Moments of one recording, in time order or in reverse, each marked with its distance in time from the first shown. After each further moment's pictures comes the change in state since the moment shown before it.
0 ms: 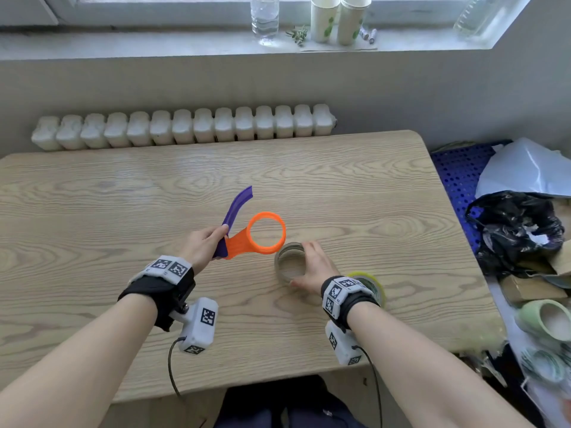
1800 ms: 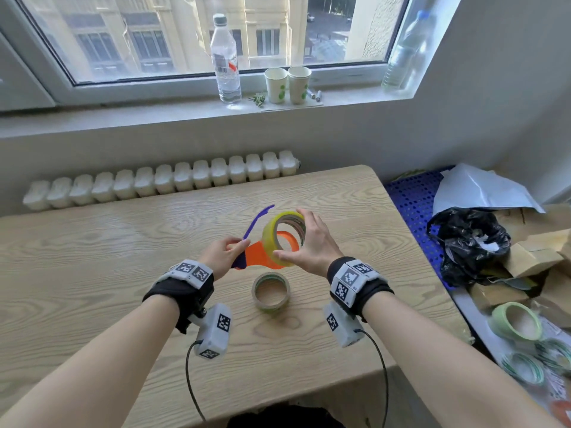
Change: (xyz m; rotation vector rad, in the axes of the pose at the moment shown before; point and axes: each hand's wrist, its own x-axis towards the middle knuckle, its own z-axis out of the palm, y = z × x) left_hand -0.022 0.071 0.047 0.226 -0.127 0.229; right_hand -0.046 -0.028 -0.121 0.186 0.354 -0.178
